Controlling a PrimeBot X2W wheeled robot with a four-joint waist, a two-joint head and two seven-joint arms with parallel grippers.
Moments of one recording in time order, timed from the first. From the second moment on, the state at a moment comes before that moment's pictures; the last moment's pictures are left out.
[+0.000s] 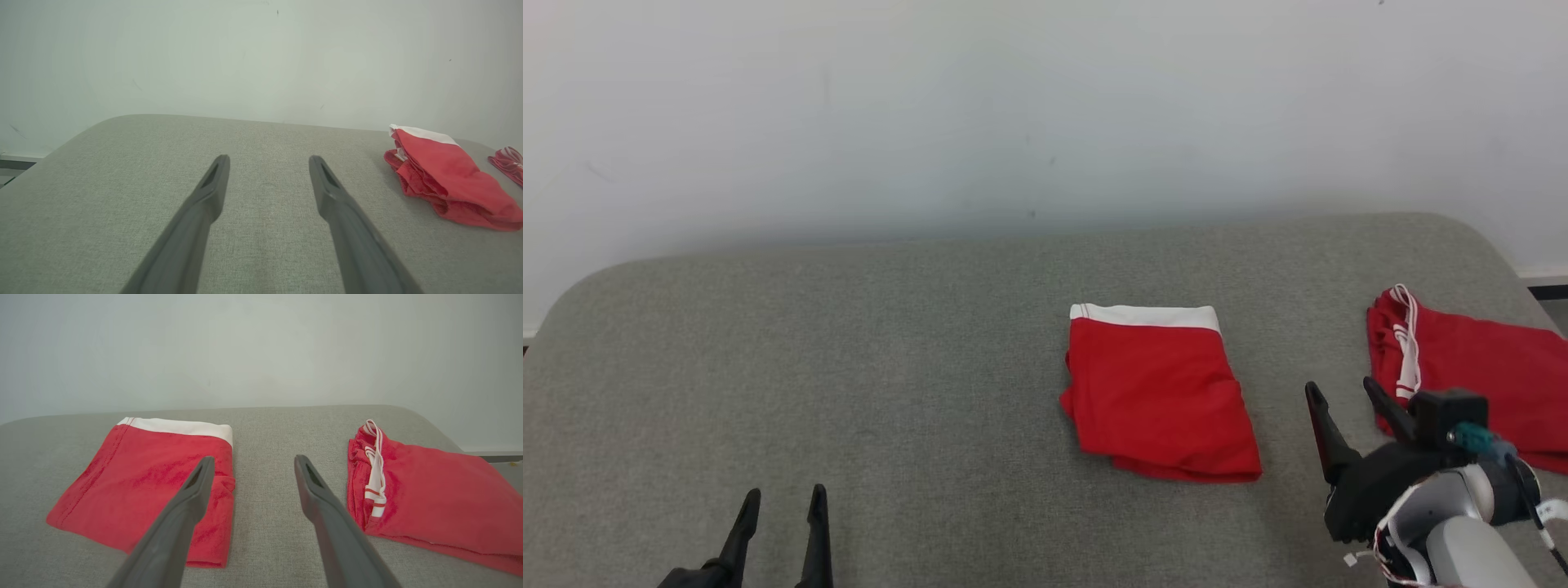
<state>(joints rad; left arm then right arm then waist) 0.04 0.05 0.06 0.21 -0.15 -0.10 -0.26 -0.24 -0.17 0.05 0.41 0.23 0.13 -0.01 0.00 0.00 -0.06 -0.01</state>
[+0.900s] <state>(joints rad) -0.15 0.05 -0.07 0.21 -0.18 -0.12 -0.26 -0.70 -0.24 0.09 0.97 0.34 0.13 0.50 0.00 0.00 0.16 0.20</state>
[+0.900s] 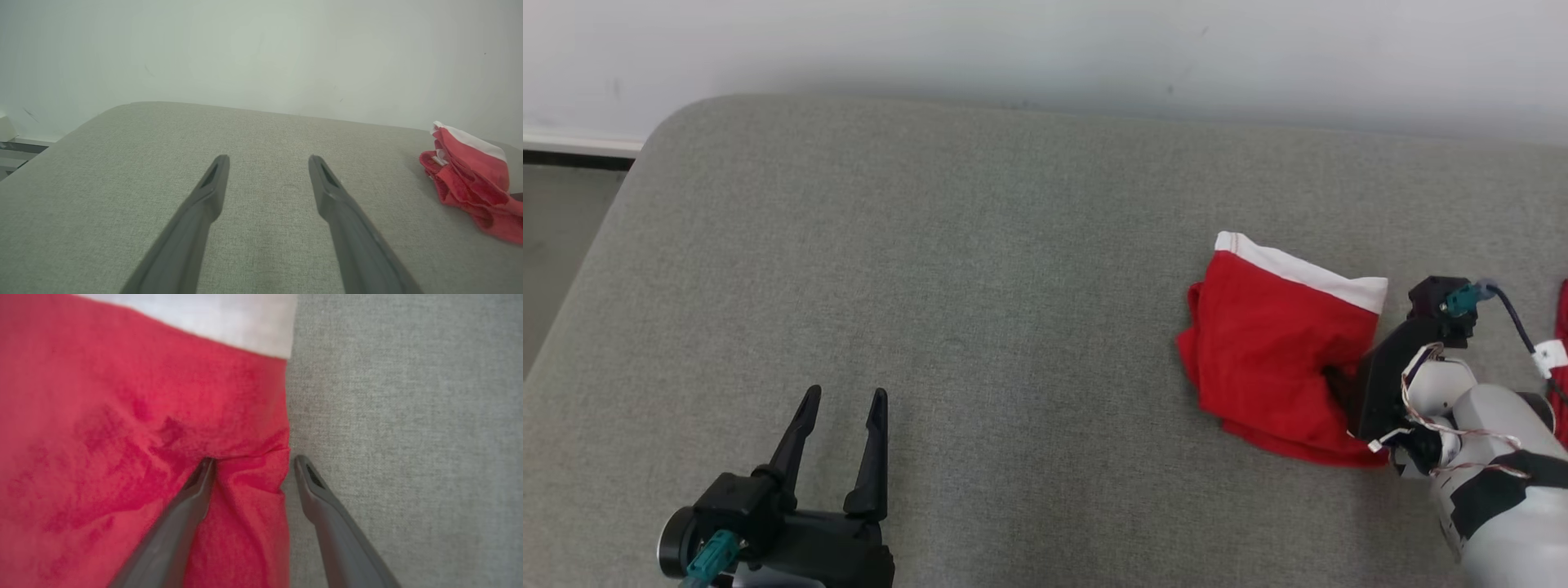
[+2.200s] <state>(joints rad) -0.23 0.05 -0.01 0.13 -0.17 -0.12 -0.26 -1.01 -0.62 0.69 0.64 0.54 0.13 0.43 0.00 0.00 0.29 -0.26</state>
